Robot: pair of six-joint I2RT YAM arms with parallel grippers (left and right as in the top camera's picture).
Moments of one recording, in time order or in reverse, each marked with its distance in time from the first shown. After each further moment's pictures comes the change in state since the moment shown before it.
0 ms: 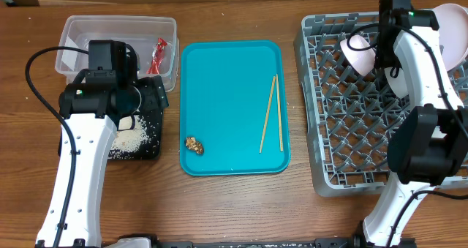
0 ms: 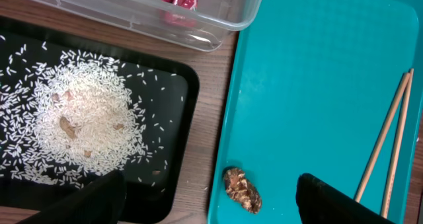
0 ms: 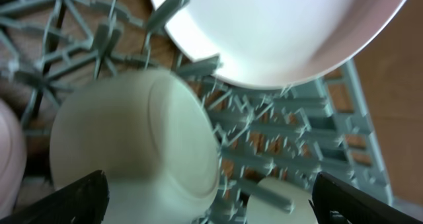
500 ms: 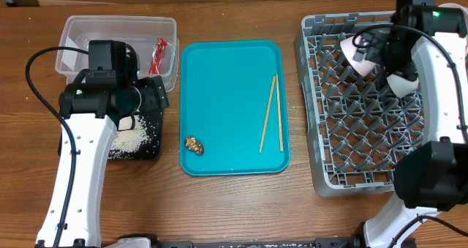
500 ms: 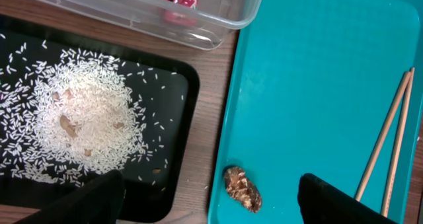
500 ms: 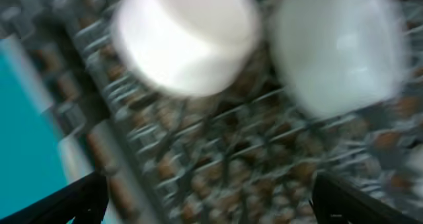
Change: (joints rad) left arm 0.000 0.000 0.000 -0.004 0.000 0.000; right arm 0.011 -0.193 0.002 -0.119 -0.661 0.039
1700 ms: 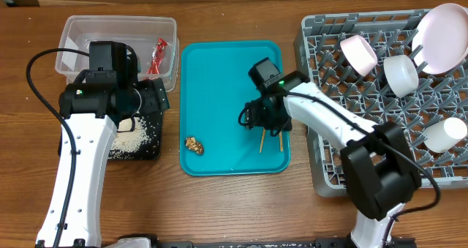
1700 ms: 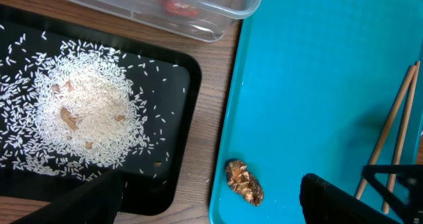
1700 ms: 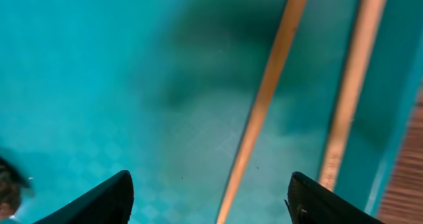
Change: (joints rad) left arm 0.000 0.000 0.000 -0.023 0.000 0.000; right arm 0.639 0.053 -0.510 0.425 -0.146 0.257
